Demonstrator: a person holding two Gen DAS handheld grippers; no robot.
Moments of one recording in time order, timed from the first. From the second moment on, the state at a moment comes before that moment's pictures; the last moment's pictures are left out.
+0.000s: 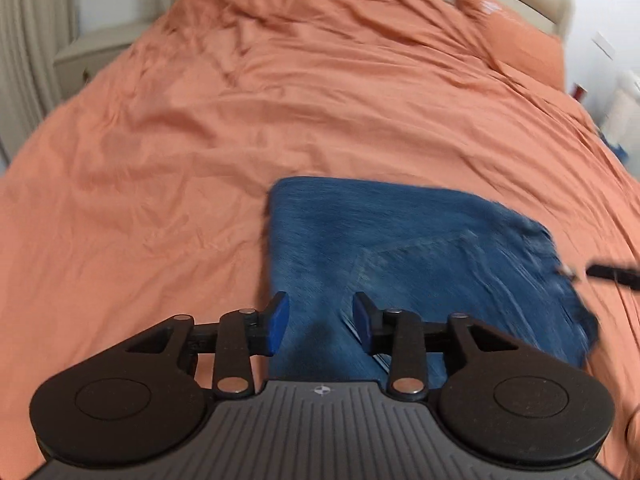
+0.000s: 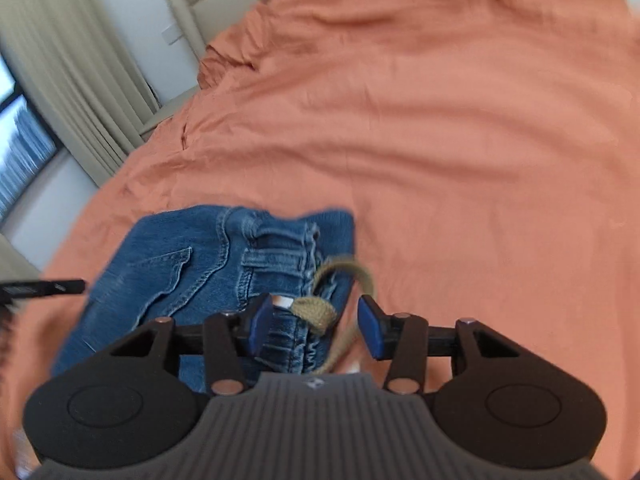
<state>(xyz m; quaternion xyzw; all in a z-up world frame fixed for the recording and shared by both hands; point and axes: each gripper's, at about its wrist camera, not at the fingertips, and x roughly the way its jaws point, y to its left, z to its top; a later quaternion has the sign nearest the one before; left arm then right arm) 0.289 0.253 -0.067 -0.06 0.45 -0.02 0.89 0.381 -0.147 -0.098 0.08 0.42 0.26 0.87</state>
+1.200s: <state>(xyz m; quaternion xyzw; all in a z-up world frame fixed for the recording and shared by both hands) 0.130 0.186 0.055 0.05 0.36 0.02 0.93 0.213 -0.107 -0.015 -0.04 0.30 0.27 0.91</state>
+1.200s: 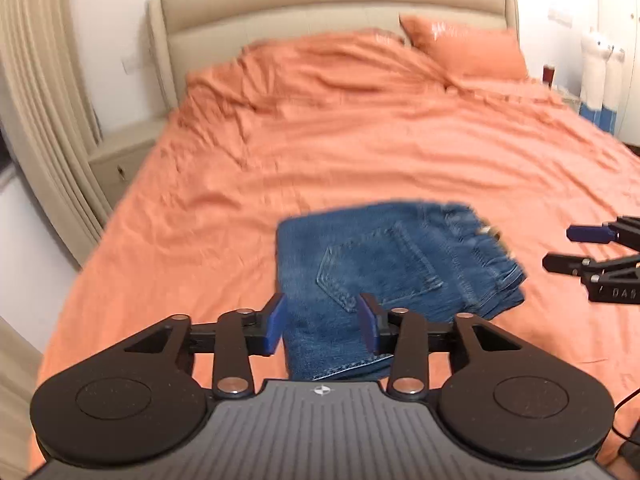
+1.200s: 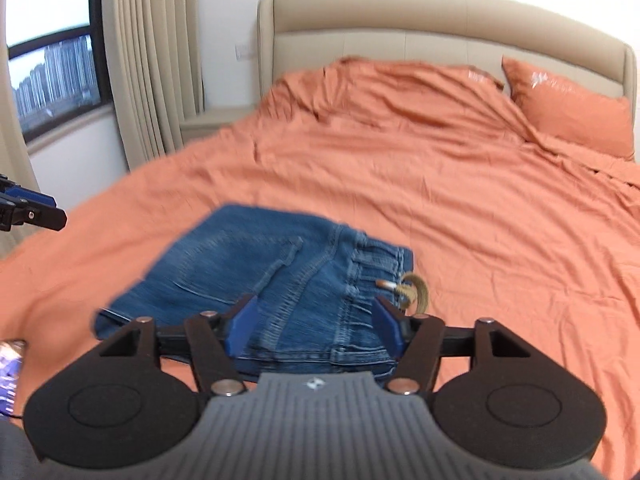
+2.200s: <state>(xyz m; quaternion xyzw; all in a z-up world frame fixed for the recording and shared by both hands) 0.047 0.098 -0.026 0.02 0.35 0.15 0.93 0.062 -0.105 -0.037 -0.05 0.27 0.20 0.94</state>
